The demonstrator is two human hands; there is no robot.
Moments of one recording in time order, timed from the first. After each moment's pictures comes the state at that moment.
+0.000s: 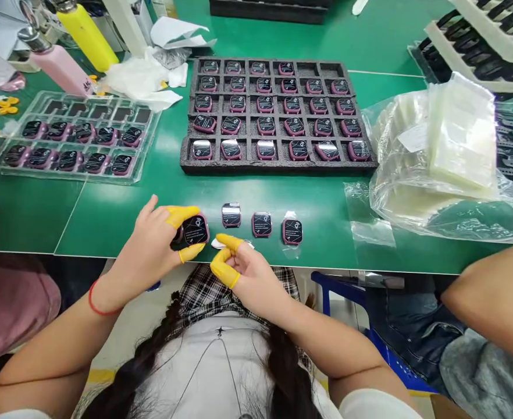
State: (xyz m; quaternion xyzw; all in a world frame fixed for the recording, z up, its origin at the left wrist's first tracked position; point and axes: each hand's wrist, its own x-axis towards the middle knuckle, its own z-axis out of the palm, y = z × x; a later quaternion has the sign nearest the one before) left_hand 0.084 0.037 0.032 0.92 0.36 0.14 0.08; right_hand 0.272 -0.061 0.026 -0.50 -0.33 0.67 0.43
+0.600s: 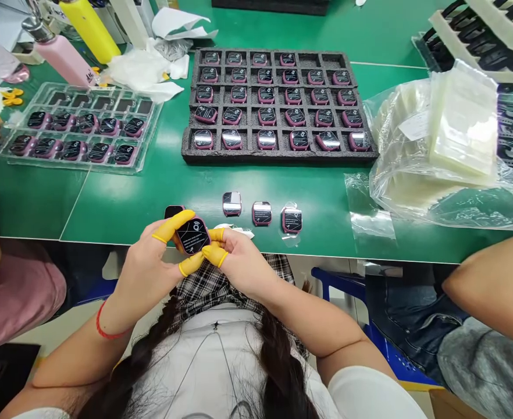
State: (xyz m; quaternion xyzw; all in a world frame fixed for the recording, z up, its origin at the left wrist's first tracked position) left_hand 0.085 -0.014 0.039 0.85 0.43 0.26 0.14; right_hand 0.254 -0.047 0.026 -0.39 -0.31 0.73 0.46
